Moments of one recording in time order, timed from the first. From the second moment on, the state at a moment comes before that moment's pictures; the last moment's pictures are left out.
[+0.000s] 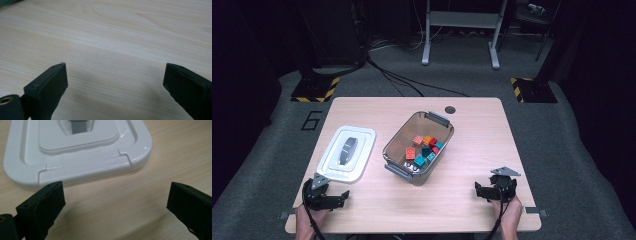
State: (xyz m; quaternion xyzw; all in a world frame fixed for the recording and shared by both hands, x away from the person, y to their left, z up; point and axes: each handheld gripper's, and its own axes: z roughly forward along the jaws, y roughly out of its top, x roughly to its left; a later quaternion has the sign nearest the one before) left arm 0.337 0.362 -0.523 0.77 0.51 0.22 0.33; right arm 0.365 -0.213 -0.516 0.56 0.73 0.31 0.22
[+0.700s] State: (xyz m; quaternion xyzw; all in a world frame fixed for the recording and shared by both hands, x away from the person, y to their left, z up) left arm 0.411 0.366 -0.484 0.76 0.52 0.20 0.35; right arm 0.371 -0.217 -0.530 0.55 0.74 0.32 0.23
